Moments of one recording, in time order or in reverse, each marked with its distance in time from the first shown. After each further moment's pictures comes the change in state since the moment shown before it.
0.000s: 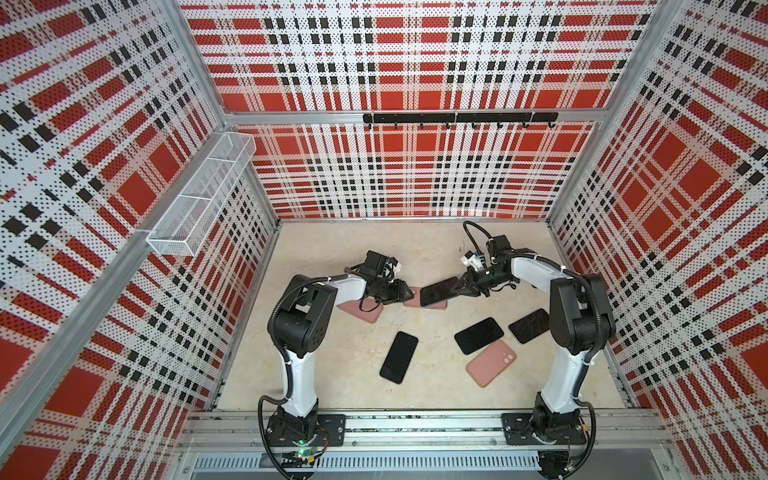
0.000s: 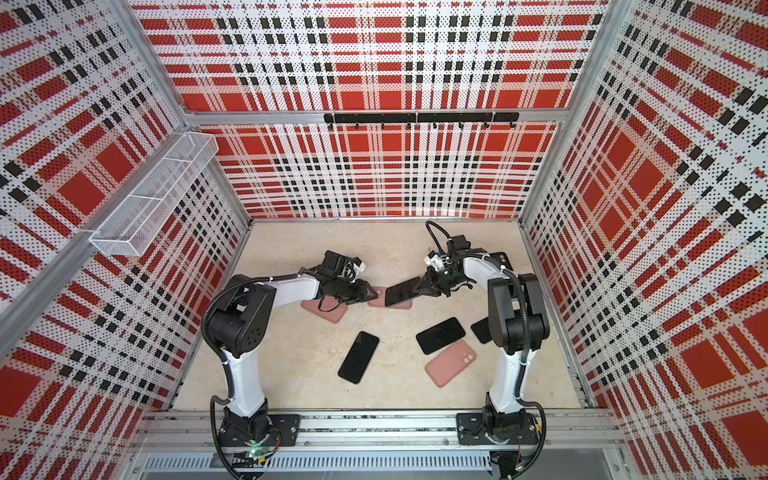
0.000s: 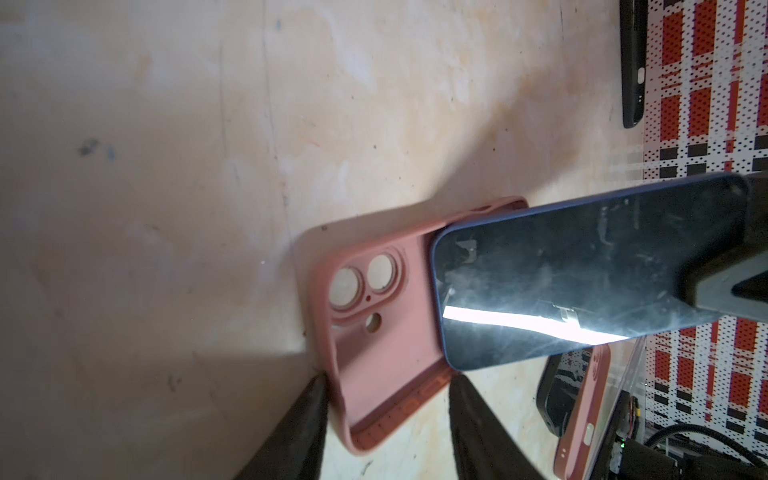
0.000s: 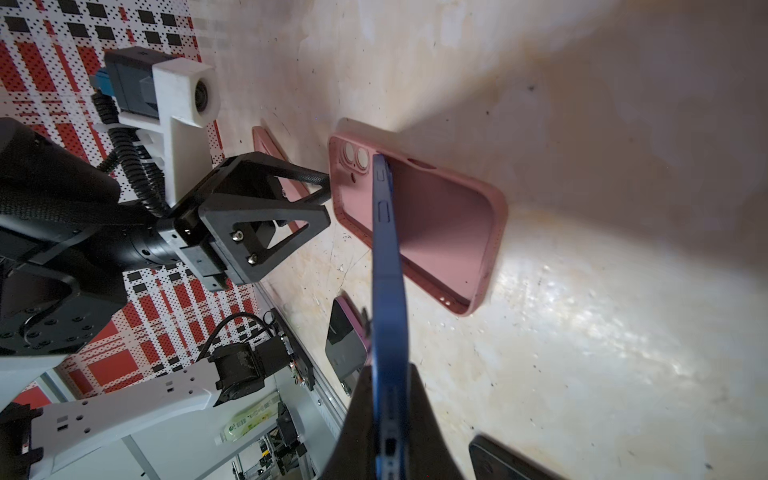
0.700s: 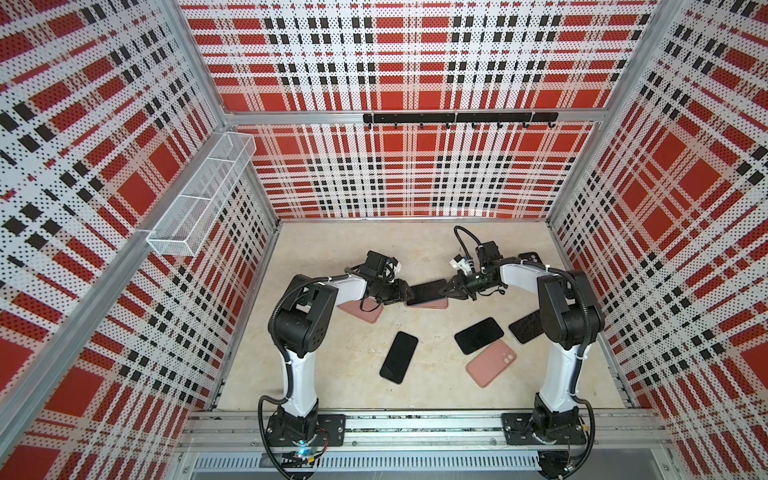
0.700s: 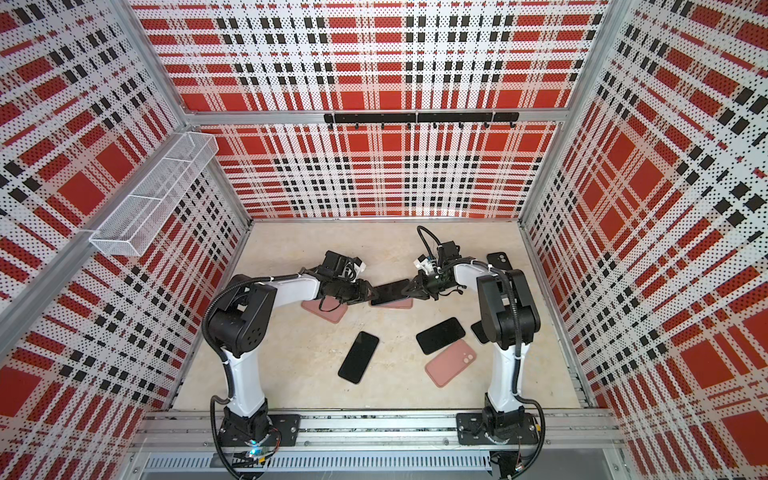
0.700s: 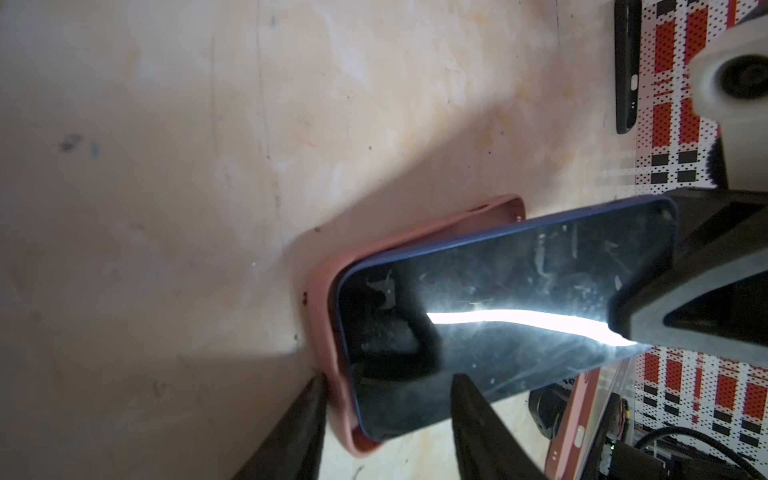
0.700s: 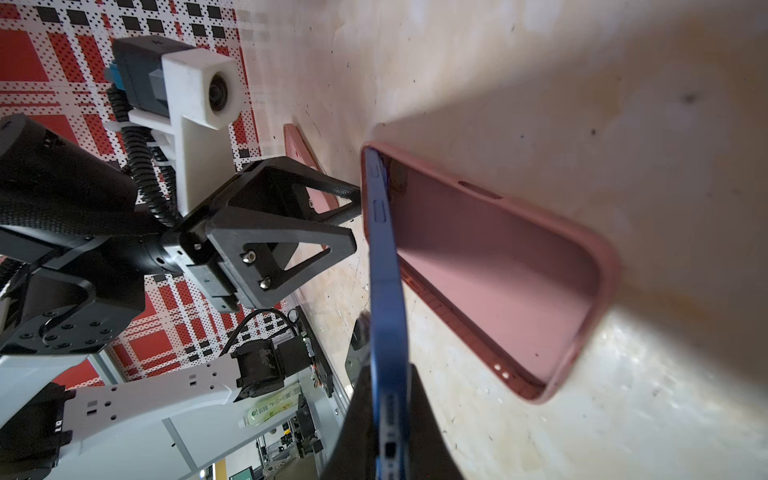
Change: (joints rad) left arm -0.004 0.004 0.000 0.010 0.007 -0.022; right arm 0.050 0.064 -0.066 0.229 -0.102 0.099
